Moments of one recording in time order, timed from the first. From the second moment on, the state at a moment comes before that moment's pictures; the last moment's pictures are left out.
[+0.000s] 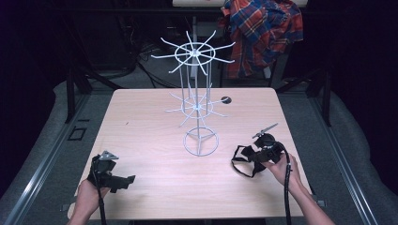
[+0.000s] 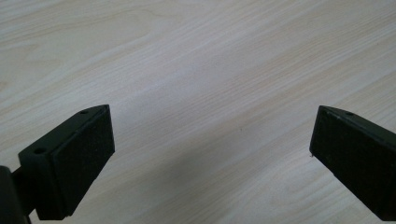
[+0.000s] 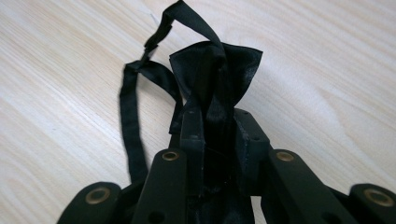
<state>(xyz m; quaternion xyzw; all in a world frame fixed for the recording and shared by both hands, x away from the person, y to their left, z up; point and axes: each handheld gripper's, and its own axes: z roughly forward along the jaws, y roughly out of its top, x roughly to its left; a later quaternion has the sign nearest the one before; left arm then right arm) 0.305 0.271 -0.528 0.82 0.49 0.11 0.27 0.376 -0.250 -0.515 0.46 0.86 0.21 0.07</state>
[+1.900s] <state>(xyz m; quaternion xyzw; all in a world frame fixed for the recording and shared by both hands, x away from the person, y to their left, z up) 0.304 0.268 -0.525 0.83 0.48 0.13 0.27 0.368 -0.228 -0.448 0.42 0.85 0.31 0.13</state>
